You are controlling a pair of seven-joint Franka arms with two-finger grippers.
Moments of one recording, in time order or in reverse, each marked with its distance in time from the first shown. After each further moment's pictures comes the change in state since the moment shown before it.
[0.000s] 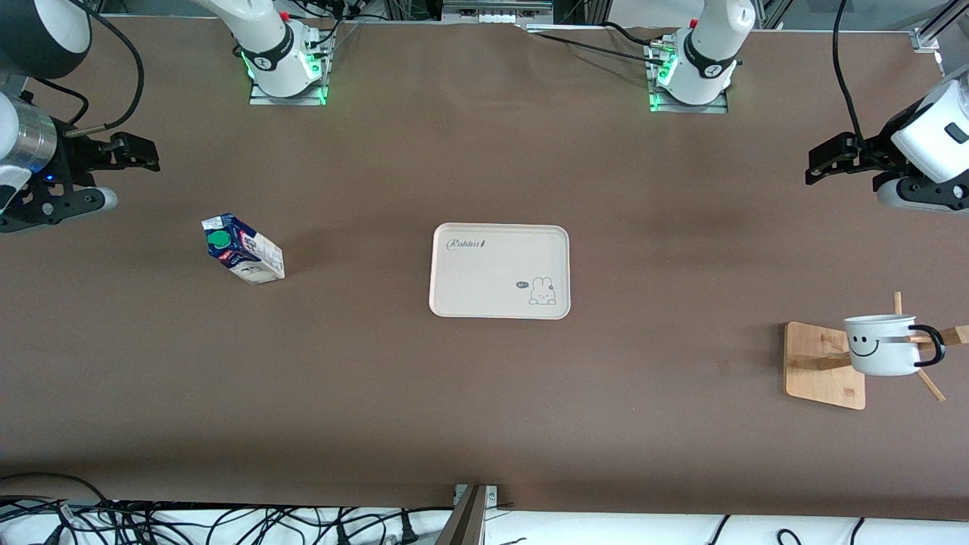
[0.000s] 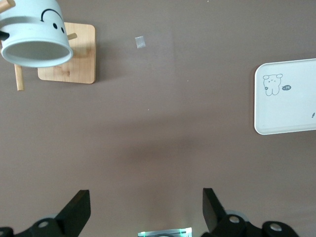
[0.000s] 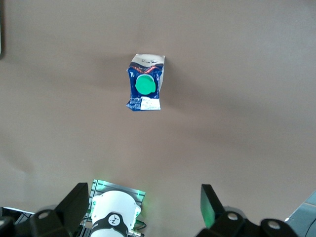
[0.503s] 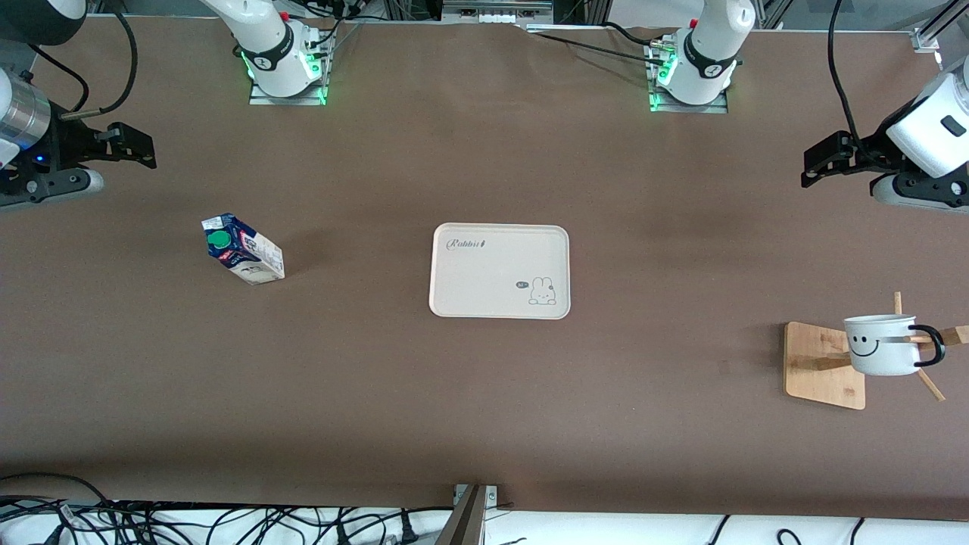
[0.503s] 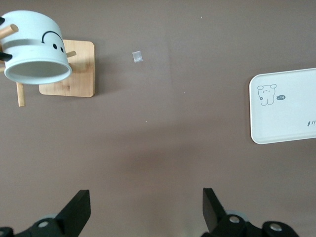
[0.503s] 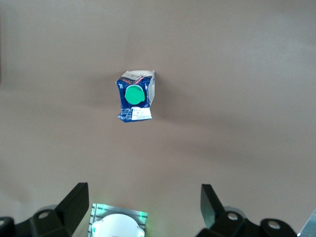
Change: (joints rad) left arm 0.001 0.003 -0.010 0.007 0.000 0.047 0.000; right arm -0.273 -0.145 0.267 -0.188 -0.019 0.182 0.107
